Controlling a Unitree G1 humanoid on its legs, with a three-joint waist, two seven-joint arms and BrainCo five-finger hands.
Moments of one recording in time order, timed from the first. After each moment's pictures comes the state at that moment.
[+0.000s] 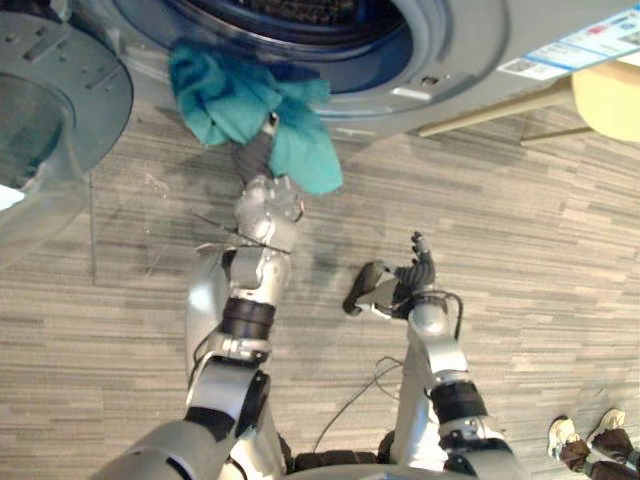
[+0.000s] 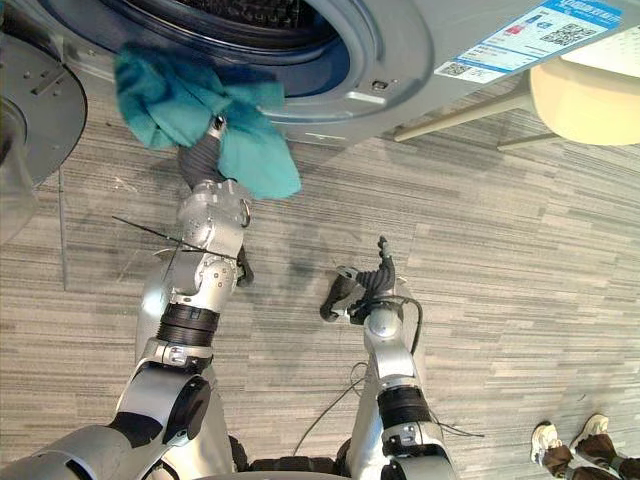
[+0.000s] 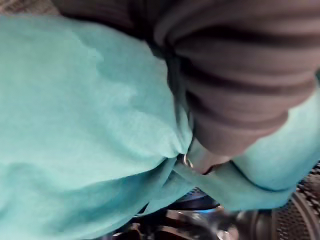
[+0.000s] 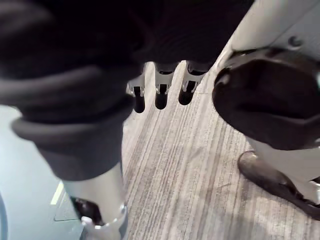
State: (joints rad) left arm -0.70 0.01 -0.03 0.11 -0.50 -0.14 0.46; right arm -0.24 0.09 -0.05 0.33 -0.18 0.09 -0.29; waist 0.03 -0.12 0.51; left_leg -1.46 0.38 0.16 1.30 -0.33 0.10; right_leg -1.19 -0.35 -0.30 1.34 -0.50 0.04
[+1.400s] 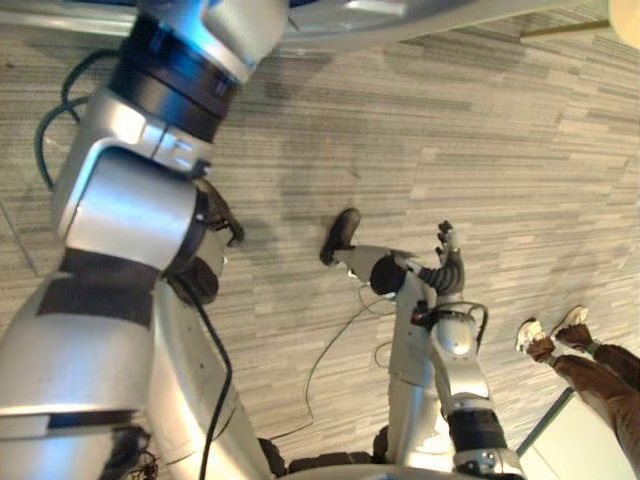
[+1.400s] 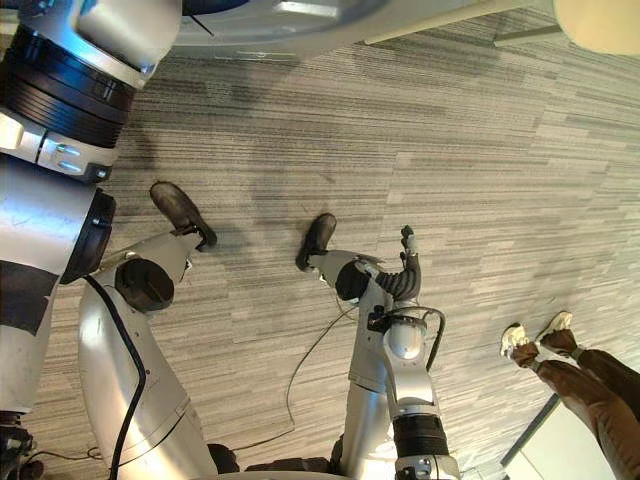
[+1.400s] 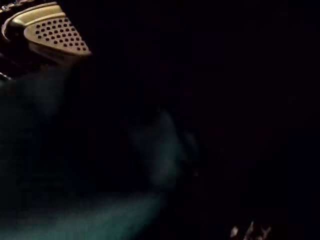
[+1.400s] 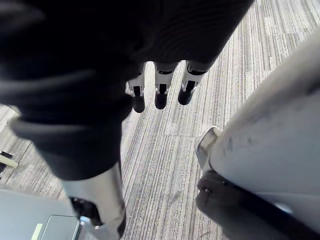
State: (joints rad) left arm -1.75 0.44 -0.52 0.64 0.70 0.19 0.57; right arm -0.12 0.05 -0.07 0.17 -0.13 -0.15 -0.26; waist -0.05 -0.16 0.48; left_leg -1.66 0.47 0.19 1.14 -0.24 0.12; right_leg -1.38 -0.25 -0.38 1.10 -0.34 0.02
